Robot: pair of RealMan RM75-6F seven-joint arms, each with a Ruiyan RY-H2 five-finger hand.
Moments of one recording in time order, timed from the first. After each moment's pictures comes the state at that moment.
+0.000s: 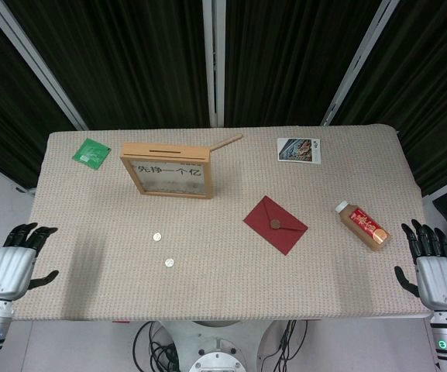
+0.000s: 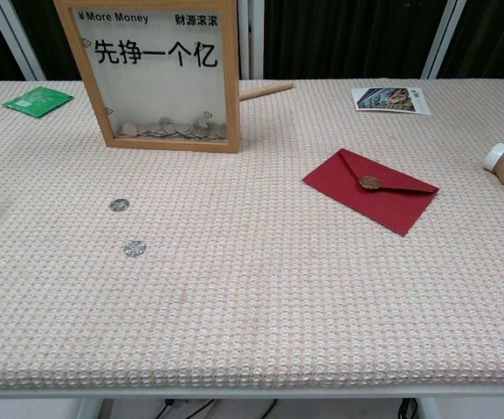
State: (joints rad) left arm -0.15 -1.14 -0.03 -1.61 1.52 1.43 0.12; right arm 0.05 -1.19 0.06 -1.56 -1.48 1.49 -0.13
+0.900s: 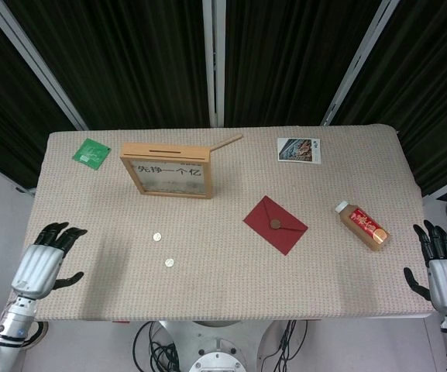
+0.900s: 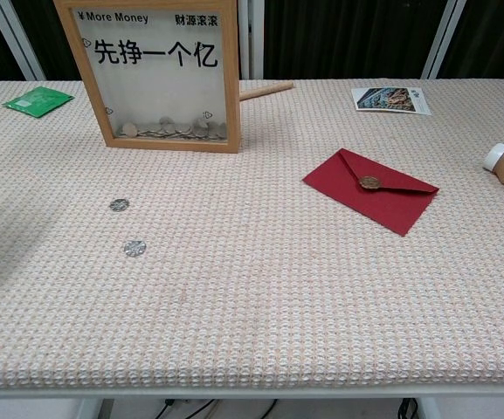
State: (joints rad) left arm -0.20 -1.17 -0.02 -1.69 1.59 1.38 0.15; right arm 0.02 -1.16 0.06 -1.56 -1.49 1.53 -0.08
